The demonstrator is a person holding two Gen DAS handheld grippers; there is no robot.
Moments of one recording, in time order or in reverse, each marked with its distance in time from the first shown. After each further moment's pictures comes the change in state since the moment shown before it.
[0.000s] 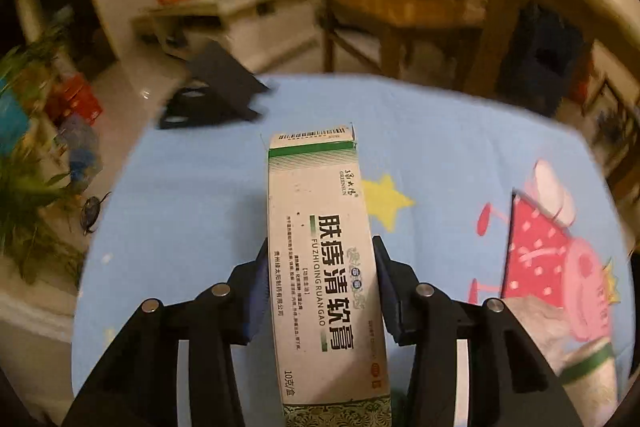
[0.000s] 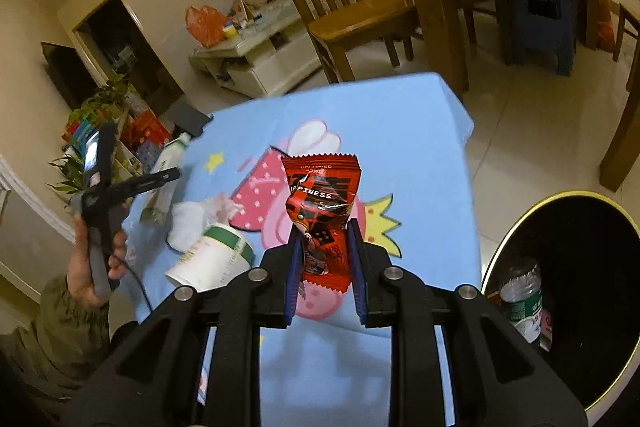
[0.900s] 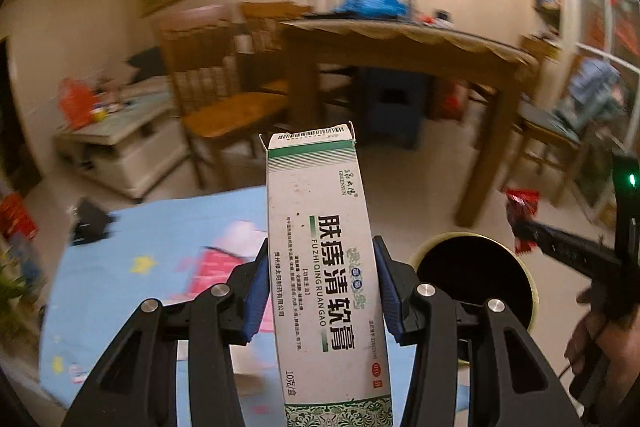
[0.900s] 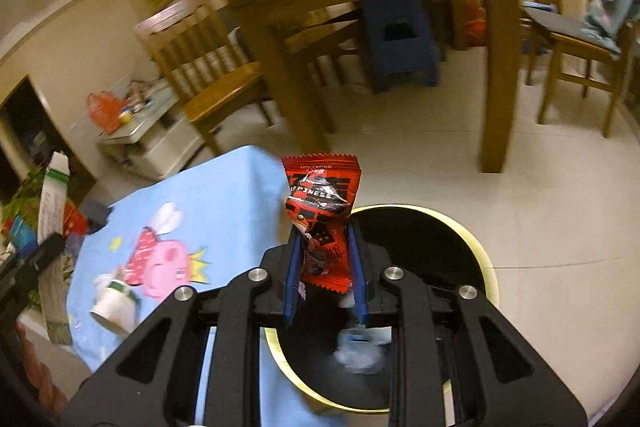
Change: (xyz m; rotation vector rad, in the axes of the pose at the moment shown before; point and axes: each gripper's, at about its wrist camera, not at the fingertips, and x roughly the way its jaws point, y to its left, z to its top) left arm -0.186 -0.265 -0.071 0.335 -0.273 -0.312; right arm -0.147 -0.159 -0.029 0.259 -0.207 -0.354
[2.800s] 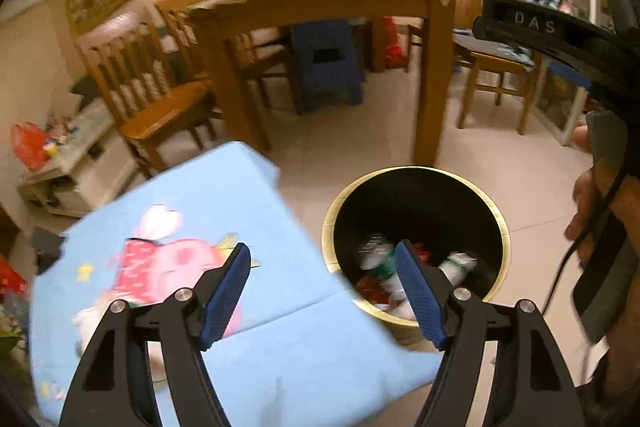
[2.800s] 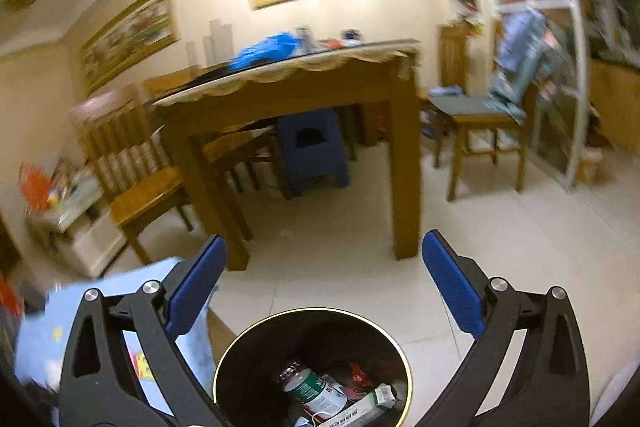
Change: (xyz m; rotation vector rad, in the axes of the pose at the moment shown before) left arm 0.025 -0.078 -0.044 0.202 0.076 -0.052; right arm -0.076 0.004 0.022 -0.009 -0.406 -0.301
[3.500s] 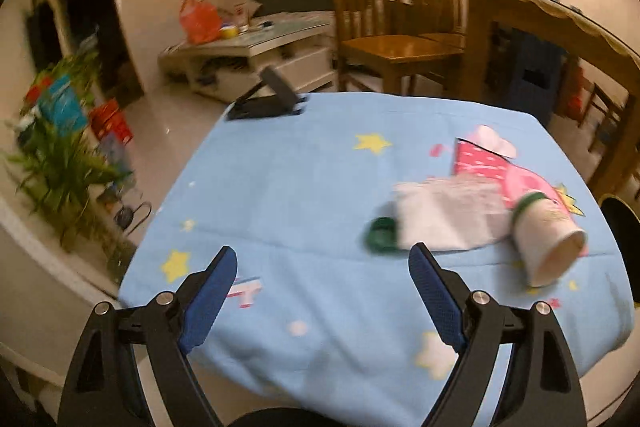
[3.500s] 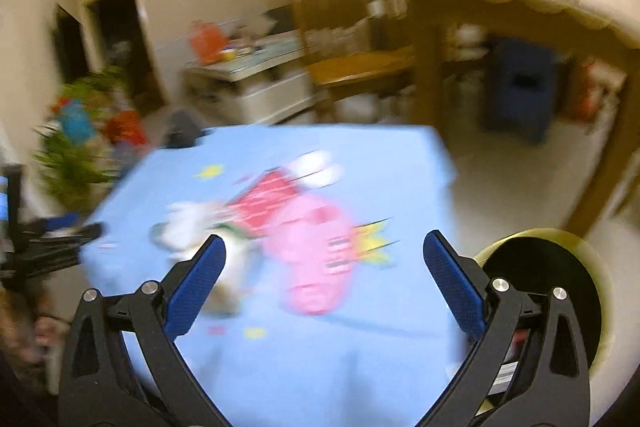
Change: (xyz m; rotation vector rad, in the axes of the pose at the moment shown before) left arm -0.070 0.298 -0.157 -0.487 0.105 0.423; right arm -0.015 0.237 -0.124 -0.306 0.380 0.689
